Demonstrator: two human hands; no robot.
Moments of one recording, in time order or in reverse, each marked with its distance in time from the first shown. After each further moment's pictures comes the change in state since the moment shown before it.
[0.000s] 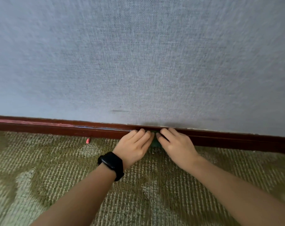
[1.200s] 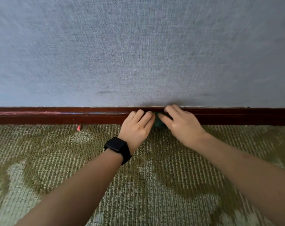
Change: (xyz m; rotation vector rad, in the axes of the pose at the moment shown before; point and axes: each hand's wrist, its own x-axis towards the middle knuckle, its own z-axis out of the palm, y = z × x) left_hand 0.017 0.023 0.007 -0.076 0.130 -0.157; right_hand -0.010 0.009 -0.025 -0.050 -0.200 0.084
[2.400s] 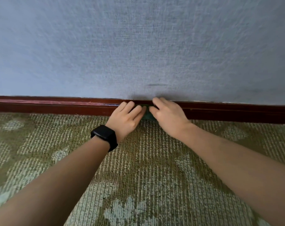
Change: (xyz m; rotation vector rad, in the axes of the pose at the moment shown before) left_hand -0.082 -0.111 -0.031 0.168 -0.050 0.125; right_hand 0.092 -0.105 0.010 0.071 -0.171 0.009
